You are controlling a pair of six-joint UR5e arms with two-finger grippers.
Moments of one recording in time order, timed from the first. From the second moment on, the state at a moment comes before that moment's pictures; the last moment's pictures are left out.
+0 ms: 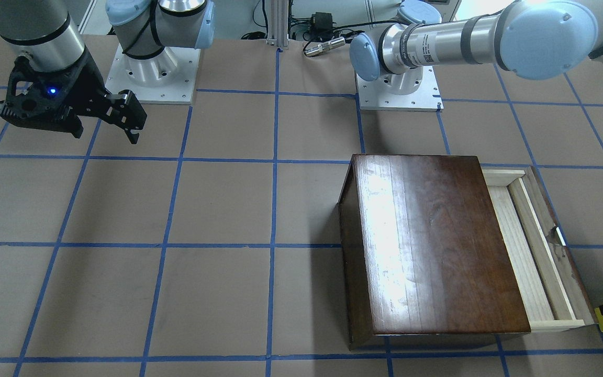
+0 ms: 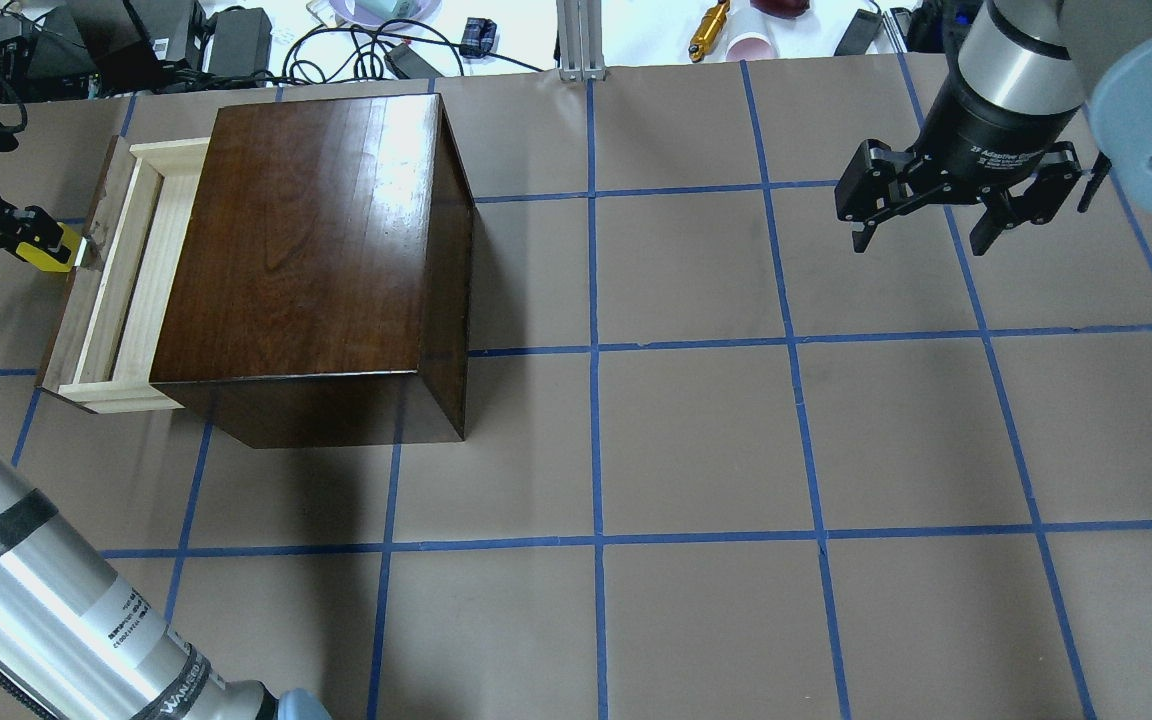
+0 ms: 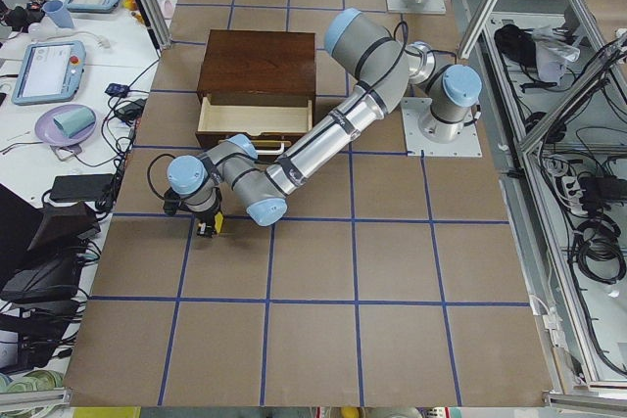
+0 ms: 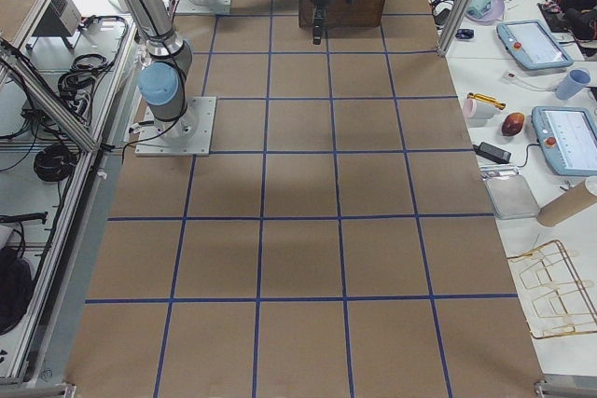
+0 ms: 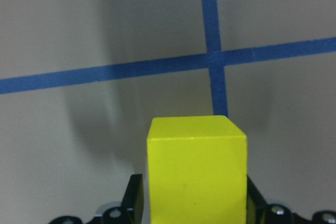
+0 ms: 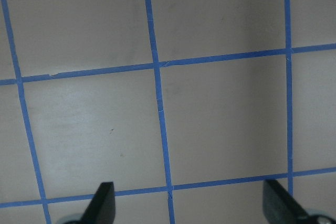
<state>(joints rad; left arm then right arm) -0.91 -2.46 -1.03 -1.22 1.54 0.78 1.52 -1.59 1.63 -1.60 -1.59 0.04</state>
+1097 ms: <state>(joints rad) -0.92 -2.24 -1.08 -1.44 1.57 0.77 1.52 -1.59 1.63 -1.60 -1.59 0.04</state>
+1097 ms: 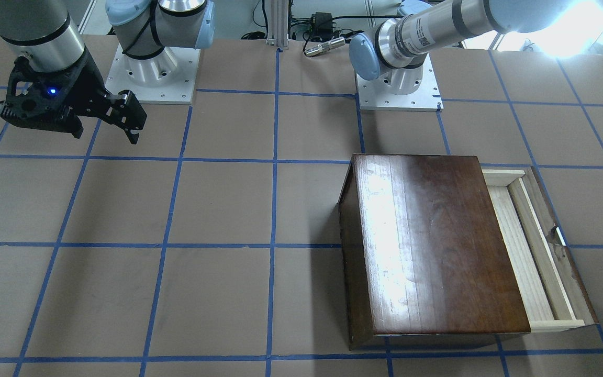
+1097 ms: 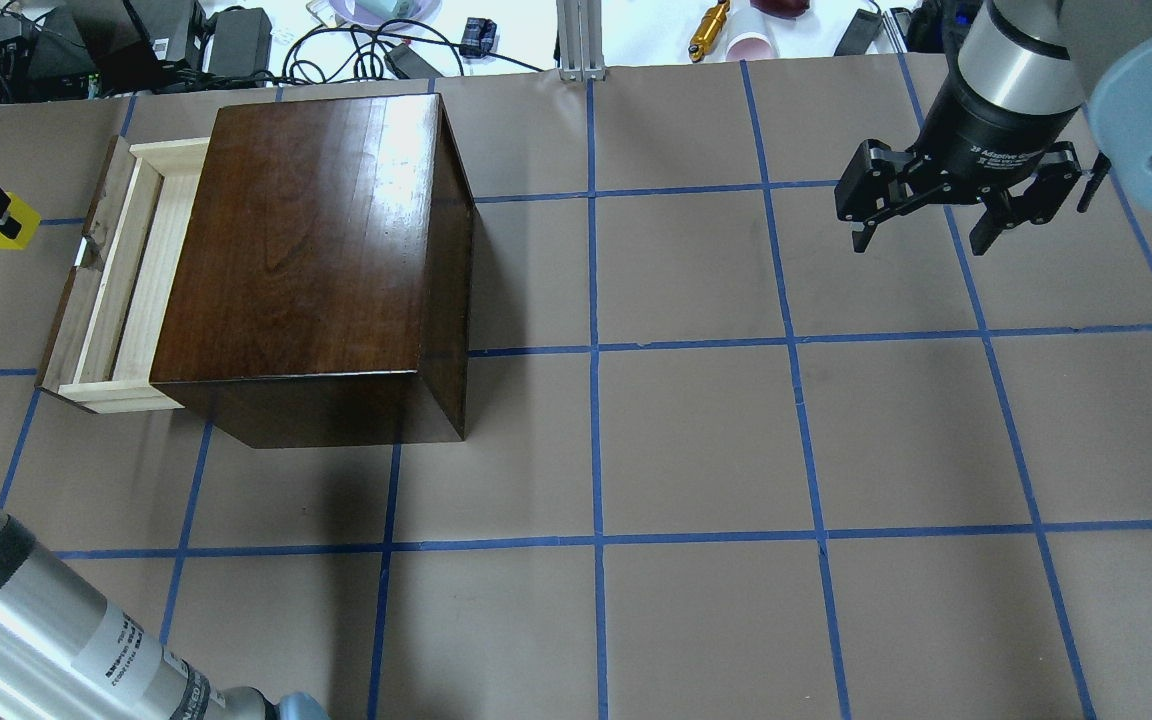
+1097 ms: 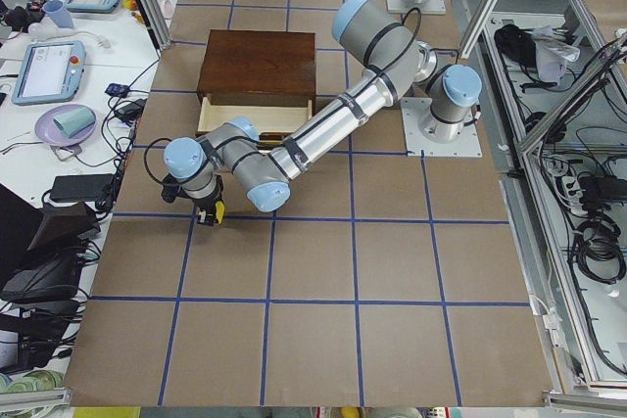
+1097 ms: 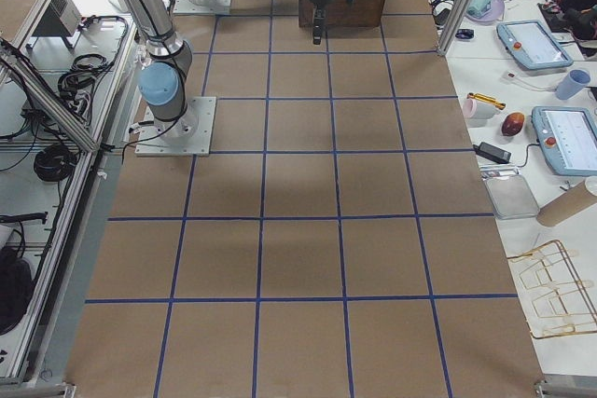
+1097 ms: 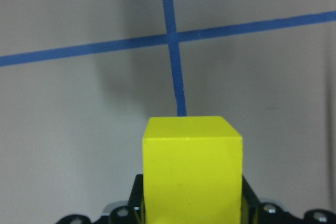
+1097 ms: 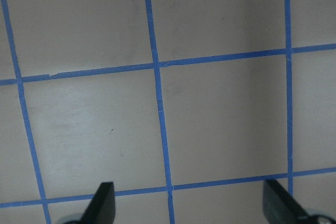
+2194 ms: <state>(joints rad) -1.06 -1.87 -1.38 -1.55 1.56 0.54 1.52 -1.59 1.63 -1.60 -1.59 0.04</state>
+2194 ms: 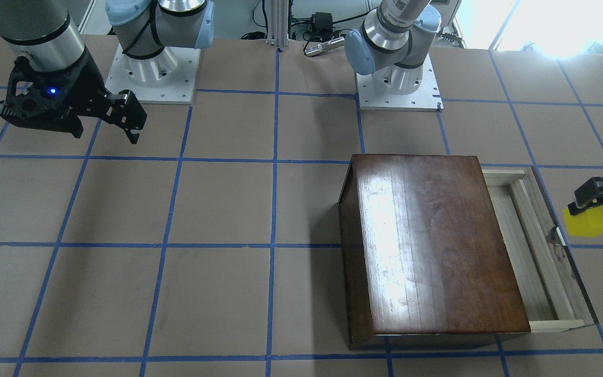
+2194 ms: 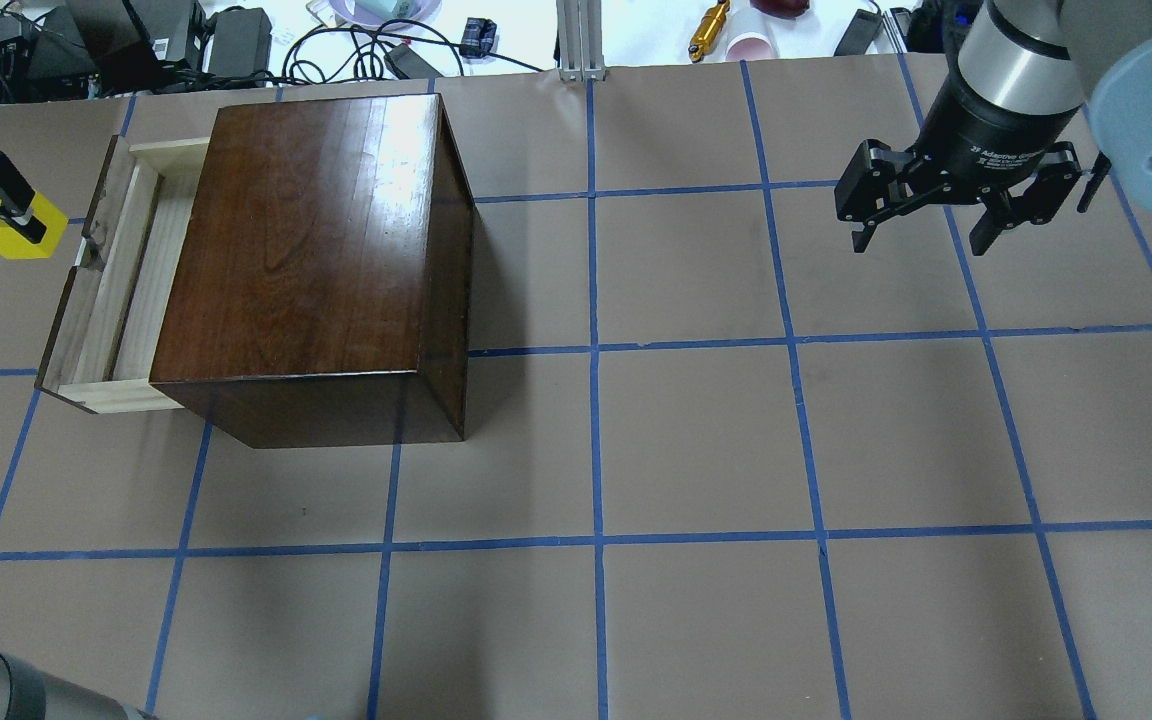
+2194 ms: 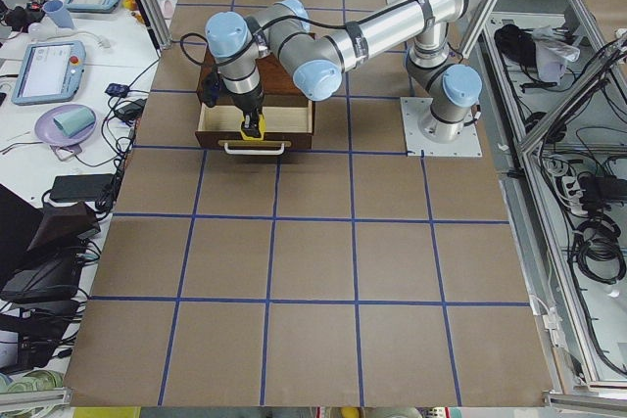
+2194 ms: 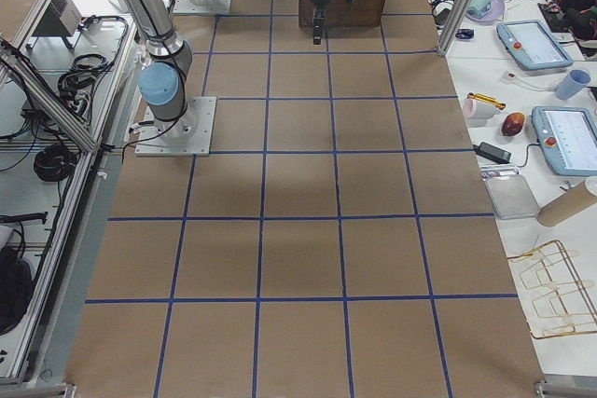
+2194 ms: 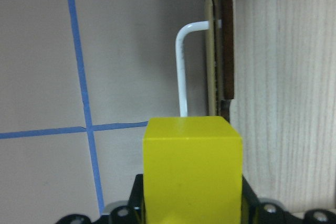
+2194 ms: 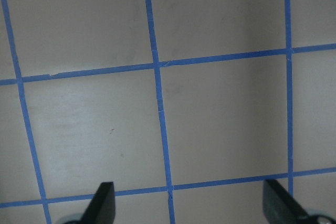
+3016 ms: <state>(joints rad) -1.16 -1.87 -1.52 -1.43 1.55 0.34 1.52 -1.59 1.63 -1.60 -1.59 0.04</state>
